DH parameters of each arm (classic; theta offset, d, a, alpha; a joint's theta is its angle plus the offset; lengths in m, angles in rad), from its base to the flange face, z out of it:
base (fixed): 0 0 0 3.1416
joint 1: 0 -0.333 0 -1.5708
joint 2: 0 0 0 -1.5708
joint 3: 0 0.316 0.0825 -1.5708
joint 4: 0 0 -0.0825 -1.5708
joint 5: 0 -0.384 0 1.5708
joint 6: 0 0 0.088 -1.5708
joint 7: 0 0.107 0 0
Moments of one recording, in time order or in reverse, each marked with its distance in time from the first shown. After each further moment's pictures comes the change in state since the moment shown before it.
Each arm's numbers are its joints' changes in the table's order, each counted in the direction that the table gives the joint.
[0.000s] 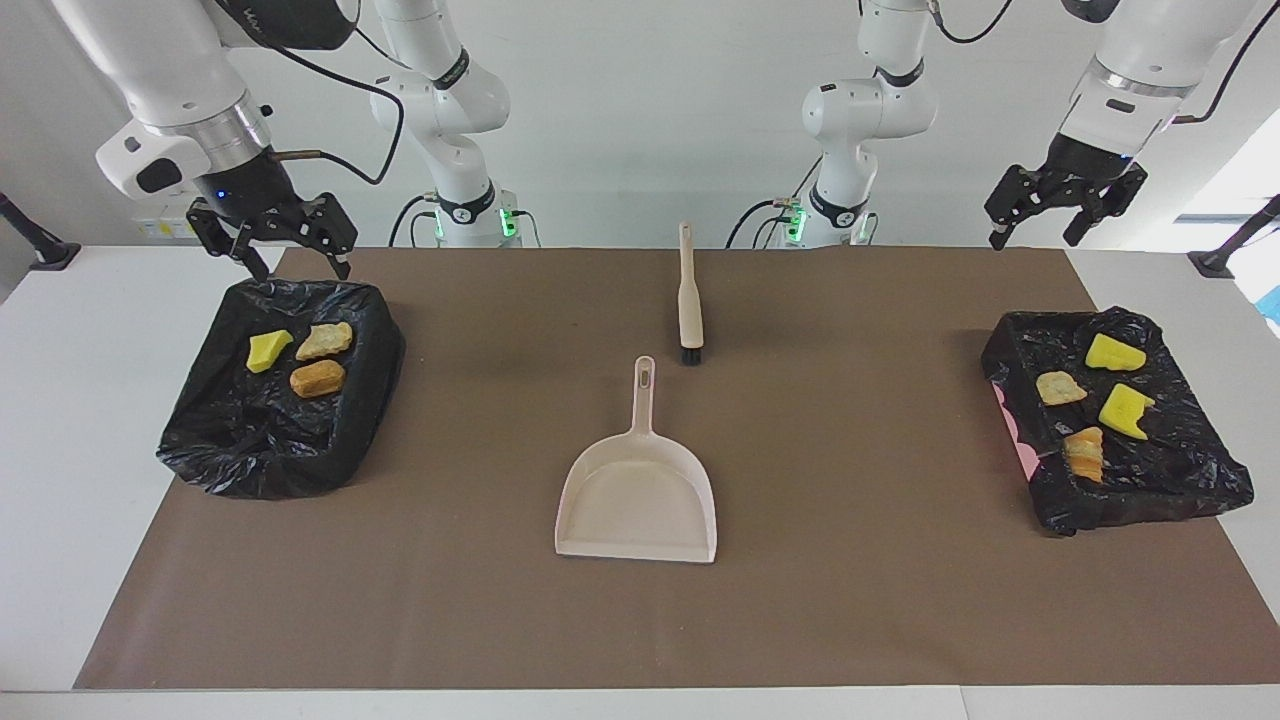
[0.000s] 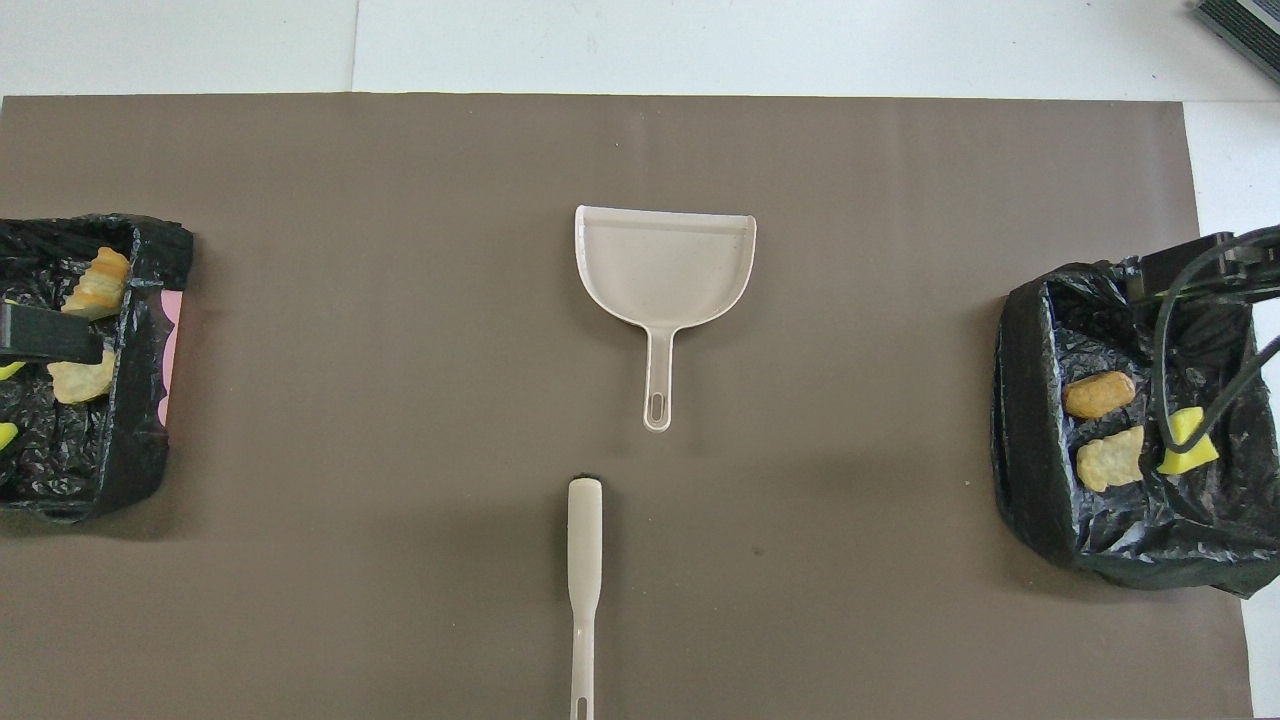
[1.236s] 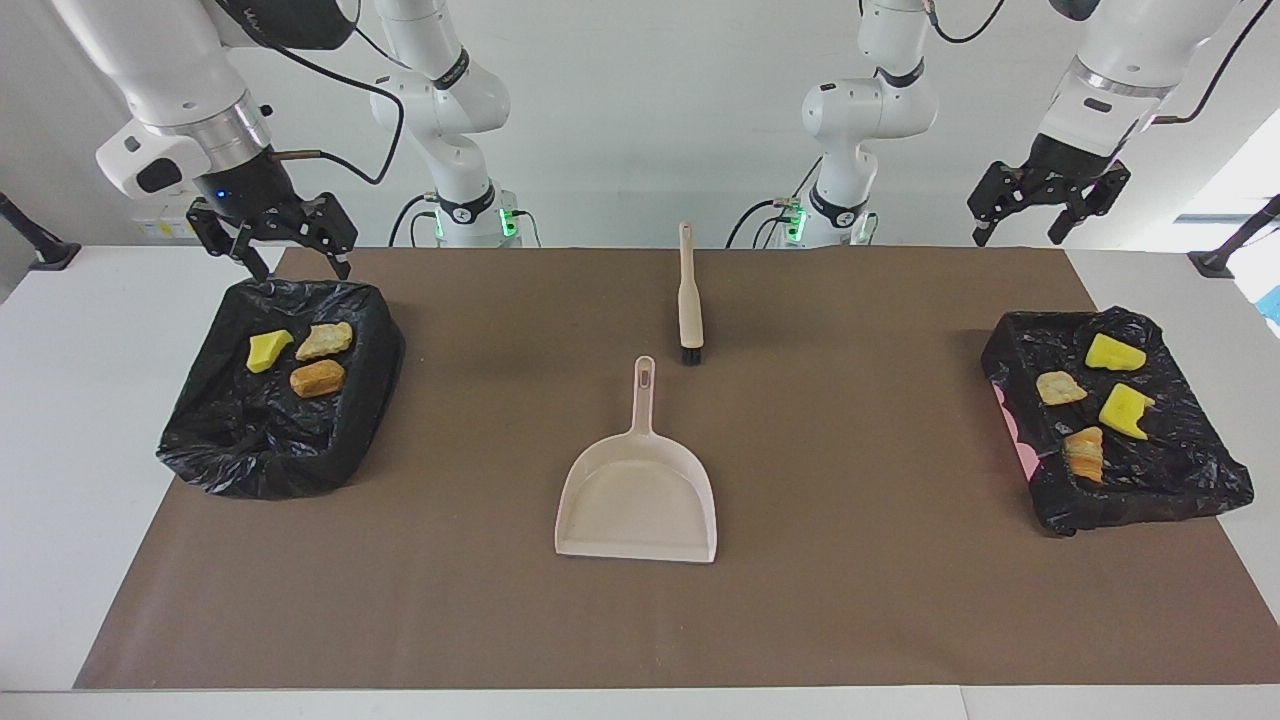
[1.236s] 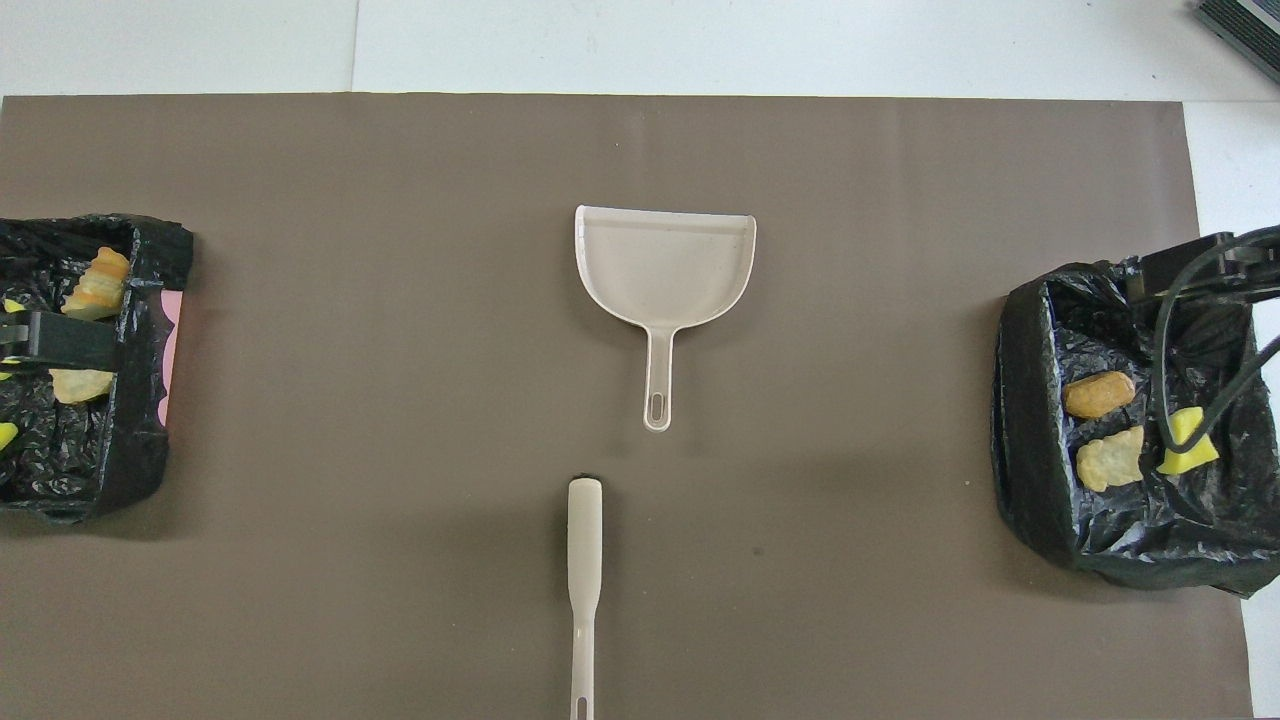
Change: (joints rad) left arm 0.018 -0.005 -0.012 -0.013 0.000 0.030 0.002; right arm 0.000 0.000 0.000 0.000 0.000 0.000 0.000
